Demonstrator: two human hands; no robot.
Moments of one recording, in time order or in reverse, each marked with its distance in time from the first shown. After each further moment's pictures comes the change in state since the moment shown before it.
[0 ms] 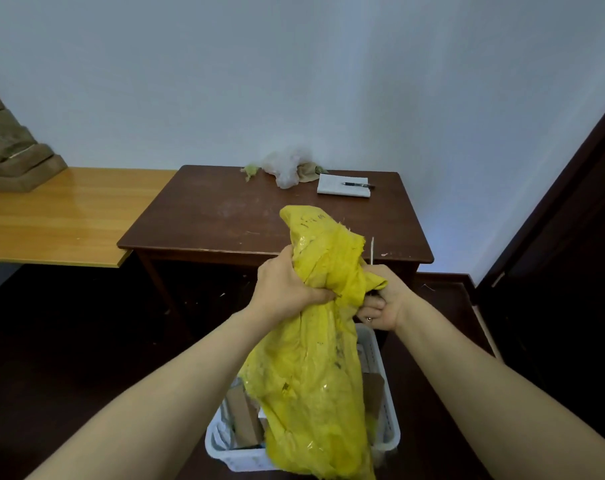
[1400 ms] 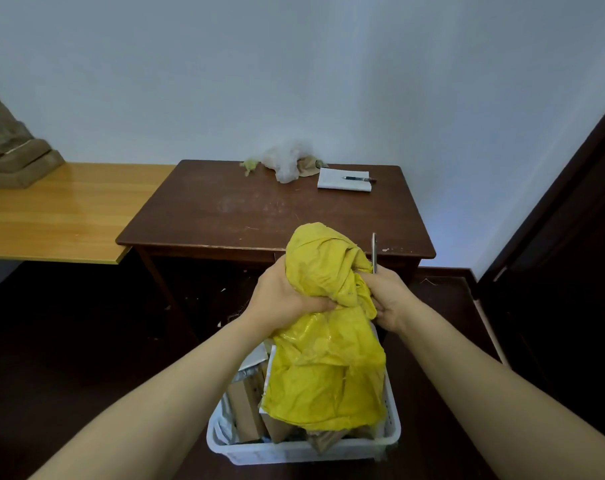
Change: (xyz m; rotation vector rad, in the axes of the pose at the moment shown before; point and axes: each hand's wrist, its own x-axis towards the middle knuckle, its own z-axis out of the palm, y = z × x) left_hand -0.008 -0.019 0.008 -0.167 -0.031 0.020; right_hand -0.003 0.007 0.004 -0.214 0.210 -0.249
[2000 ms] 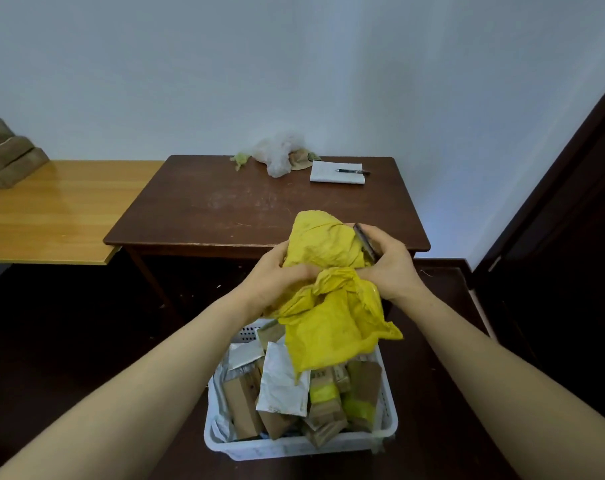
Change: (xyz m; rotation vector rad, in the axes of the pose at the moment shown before) left_hand 0.018 0.020 -0.008 -0.341 -0.242 -0.150; right_hand 0.021 -0.013 -0.027 -0.557 -0.018 -0.669
